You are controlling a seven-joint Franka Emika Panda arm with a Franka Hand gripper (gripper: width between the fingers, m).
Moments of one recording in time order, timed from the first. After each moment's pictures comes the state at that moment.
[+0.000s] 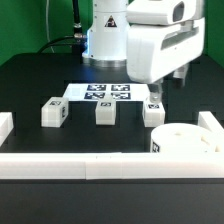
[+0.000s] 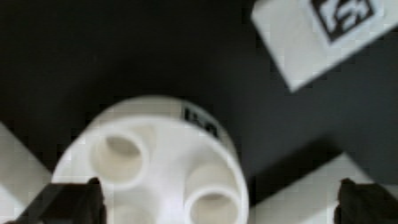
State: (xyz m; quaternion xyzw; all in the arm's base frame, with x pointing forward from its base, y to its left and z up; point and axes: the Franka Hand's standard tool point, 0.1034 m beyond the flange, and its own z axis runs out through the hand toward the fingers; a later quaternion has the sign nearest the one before) arm 0.551 0.054 0.075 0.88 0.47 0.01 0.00
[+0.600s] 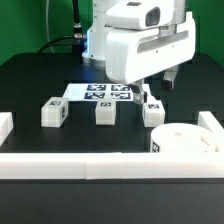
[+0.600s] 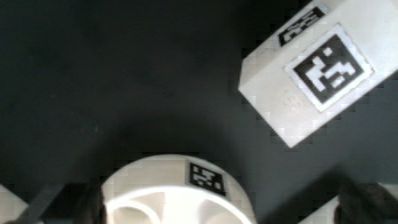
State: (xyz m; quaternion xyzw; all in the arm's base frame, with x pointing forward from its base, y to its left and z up) arm 0.546 0.046 0.068 0.94 0.33 0.01 -0.01
